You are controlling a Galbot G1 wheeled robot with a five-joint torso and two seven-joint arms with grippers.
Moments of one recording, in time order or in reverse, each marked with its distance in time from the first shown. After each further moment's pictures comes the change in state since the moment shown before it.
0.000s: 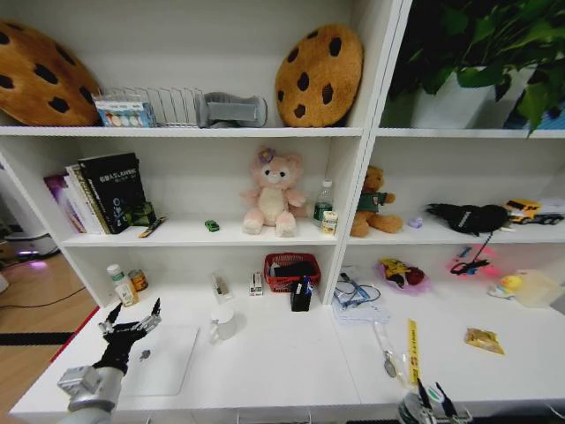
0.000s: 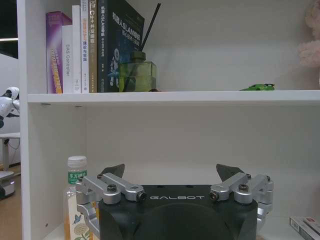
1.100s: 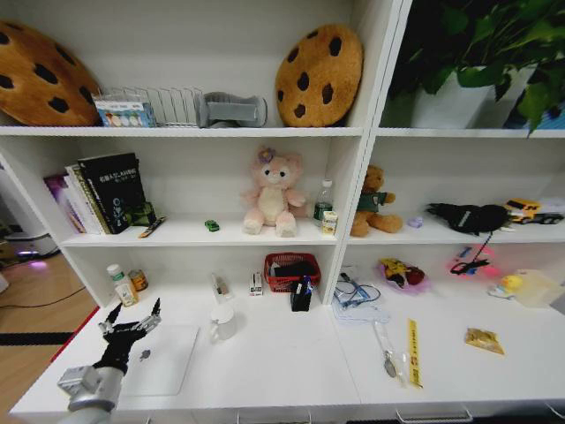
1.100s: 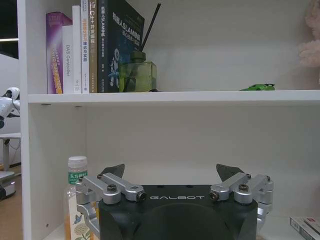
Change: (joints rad) left arm 0.000 0.000 0.000 0.000 0.000 0.000 0.000; right arm 0.542 -0.117 -0.104 -0.875 -0.014 0.044 -0.044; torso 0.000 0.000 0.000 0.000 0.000
